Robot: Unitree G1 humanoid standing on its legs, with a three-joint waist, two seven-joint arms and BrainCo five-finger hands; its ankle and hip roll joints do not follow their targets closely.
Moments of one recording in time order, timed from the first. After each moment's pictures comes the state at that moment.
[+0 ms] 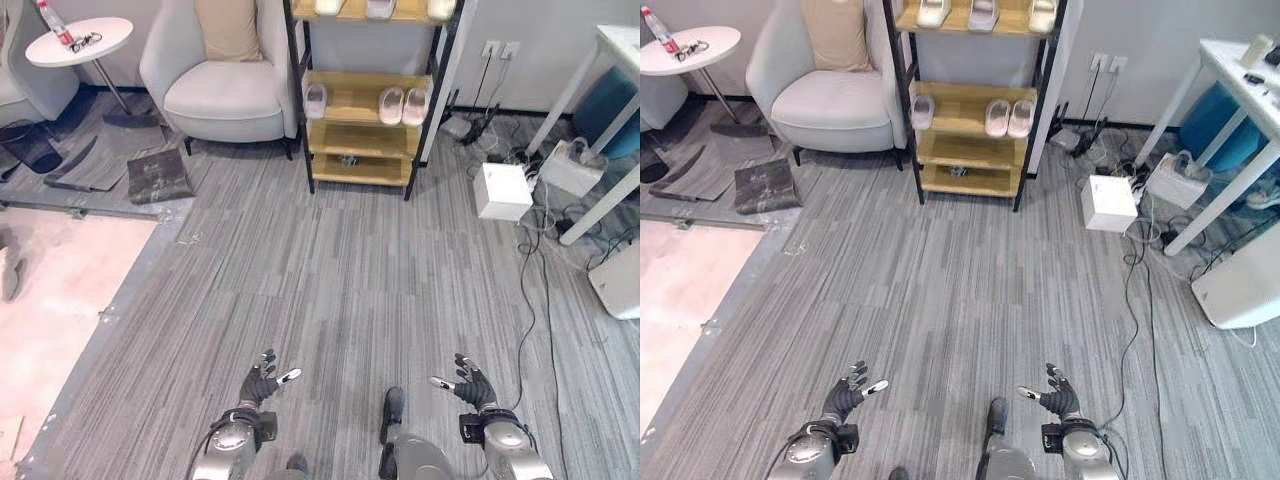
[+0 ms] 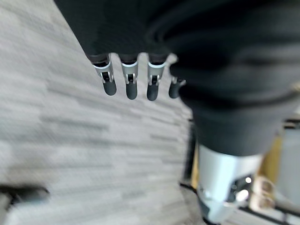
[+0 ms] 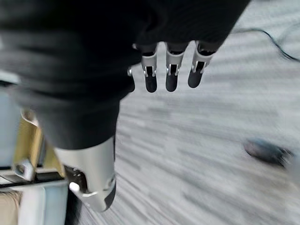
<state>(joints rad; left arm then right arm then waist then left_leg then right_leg) 0.06 0.21 -0.27 0.60 -0.37 -0.12 0.11 0.06 -0.33 0.14 0.62 0.22 -0.08 -0.13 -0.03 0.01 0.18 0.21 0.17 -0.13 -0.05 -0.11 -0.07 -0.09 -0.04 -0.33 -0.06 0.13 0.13</state>
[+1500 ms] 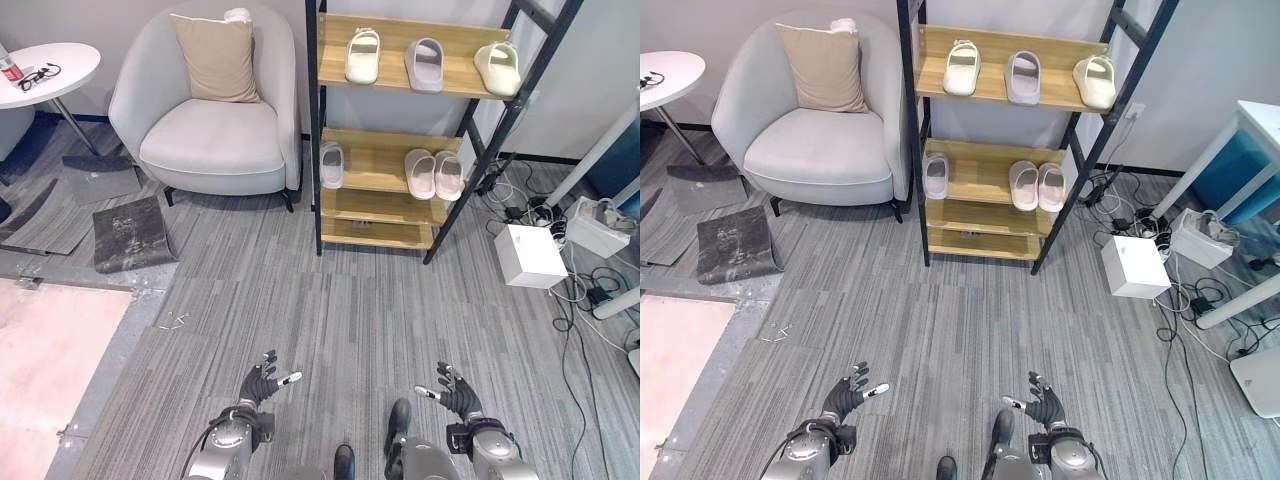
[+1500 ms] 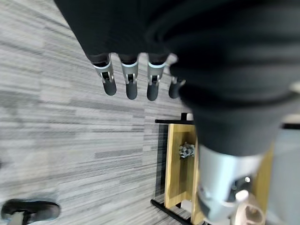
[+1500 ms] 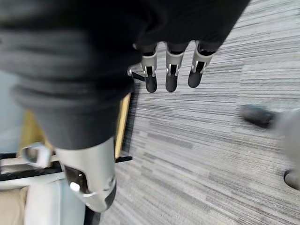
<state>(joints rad) 0.01 0.28 -0.31 0.61 -0.36 -0.10 0.11 0.09 -0.27 0.22 0.62 0.25 -0.07 -0.10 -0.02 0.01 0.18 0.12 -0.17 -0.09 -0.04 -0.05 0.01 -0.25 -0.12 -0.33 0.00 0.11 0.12</state>
